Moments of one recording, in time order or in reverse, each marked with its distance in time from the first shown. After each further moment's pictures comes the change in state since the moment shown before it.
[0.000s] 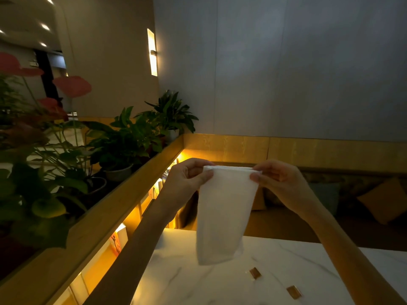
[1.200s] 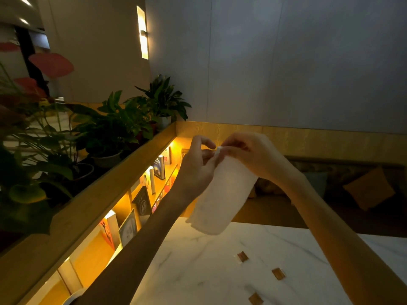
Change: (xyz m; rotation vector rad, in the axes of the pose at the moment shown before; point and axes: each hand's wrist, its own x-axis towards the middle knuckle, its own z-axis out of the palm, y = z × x) left_hand 0.017 -0.016 0.053 0.169 0.057 0.122; right_hand 0.044 -0.026 0.012 -0.569 -0.124 -0.111
